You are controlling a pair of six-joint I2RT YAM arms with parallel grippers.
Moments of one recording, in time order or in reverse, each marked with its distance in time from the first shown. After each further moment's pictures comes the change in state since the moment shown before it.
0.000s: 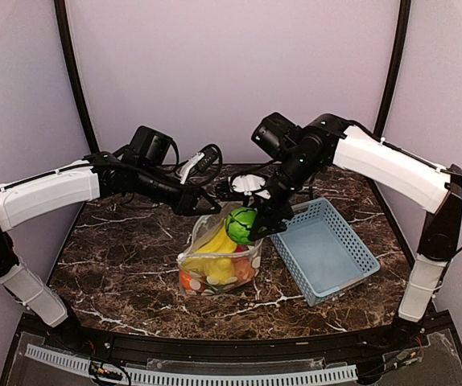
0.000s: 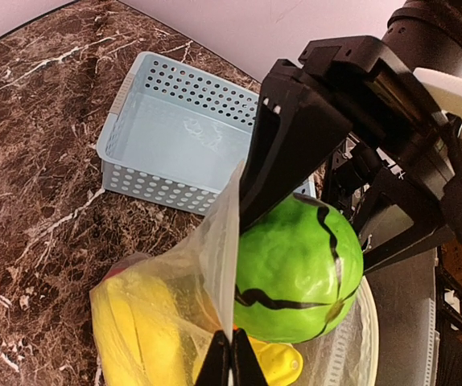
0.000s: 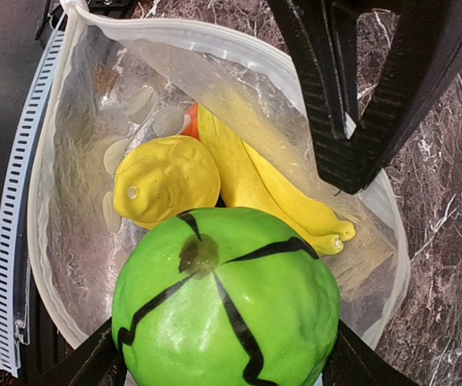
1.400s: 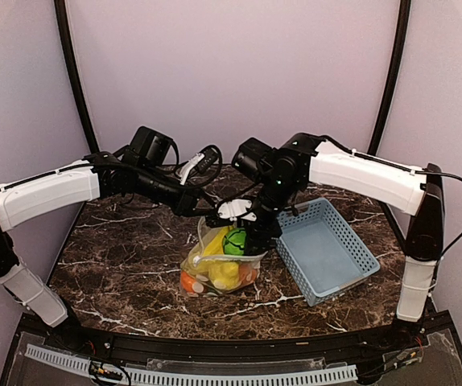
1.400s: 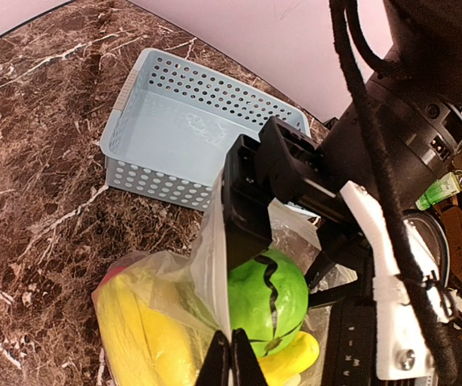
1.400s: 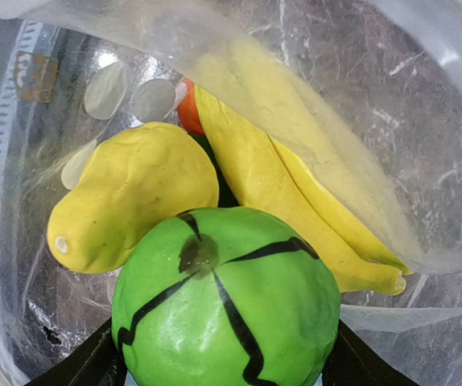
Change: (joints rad) left arm 0.000 0.000 0.000 -0.012 -0.011 0.007; right arm 0.065 0.098 -0.023 0.013 0.087 0.013
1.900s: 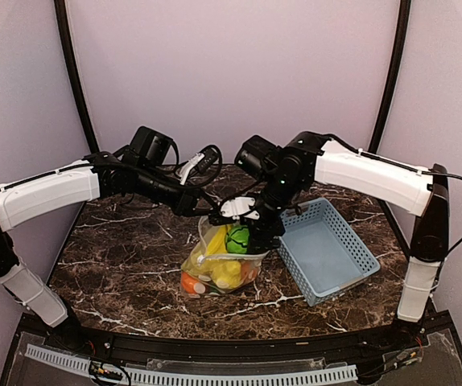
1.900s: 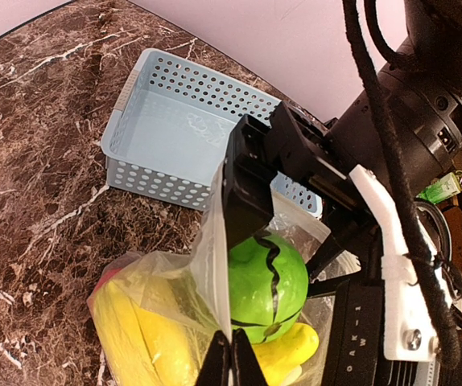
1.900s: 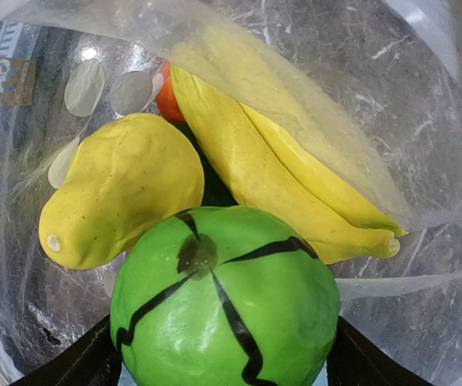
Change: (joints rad) left arm 0.000 0.000 0.000 0.000 -0.002 0.000; right arm 0.002 -0.030 -0.032 0.011 0.066 0.010
